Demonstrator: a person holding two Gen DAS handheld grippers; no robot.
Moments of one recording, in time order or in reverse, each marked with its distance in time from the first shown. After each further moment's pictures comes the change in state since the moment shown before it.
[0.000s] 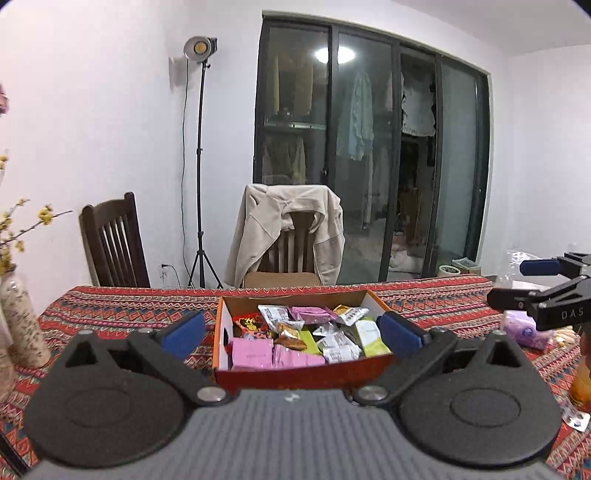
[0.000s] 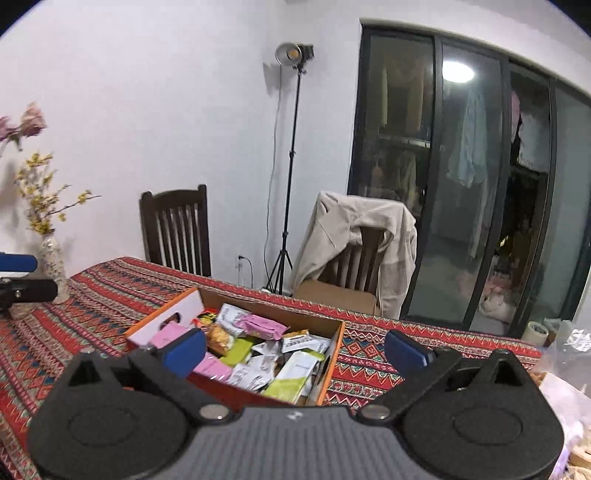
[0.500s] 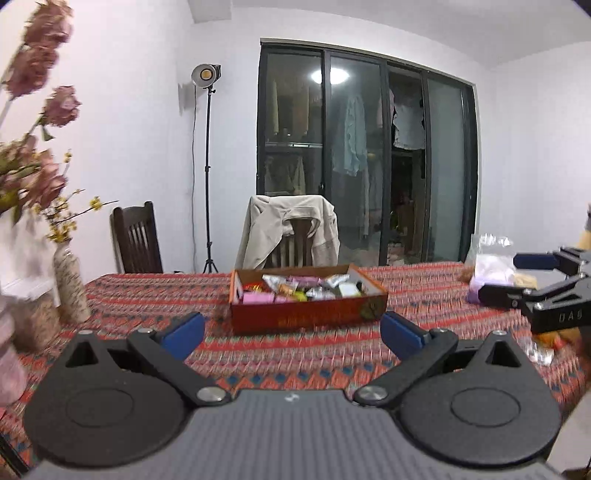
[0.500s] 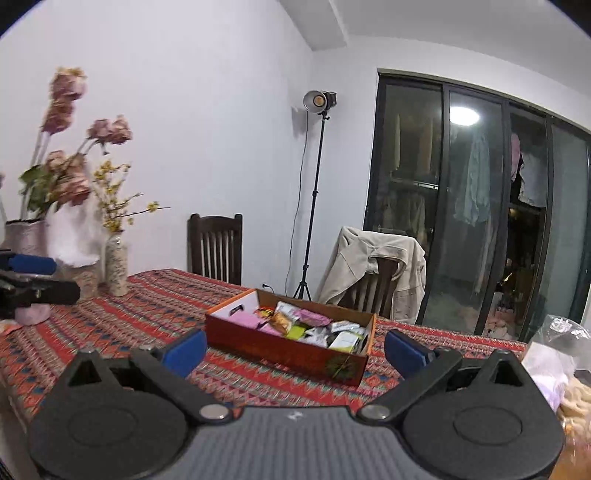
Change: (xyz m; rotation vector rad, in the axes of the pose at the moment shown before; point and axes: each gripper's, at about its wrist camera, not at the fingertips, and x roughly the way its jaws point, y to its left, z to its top) left arm -0.168 -0.018 -0.109 0.029 -0.069 0.021; right arm -0.160 0.095 -0.099 -0.042 -0.144 0.024
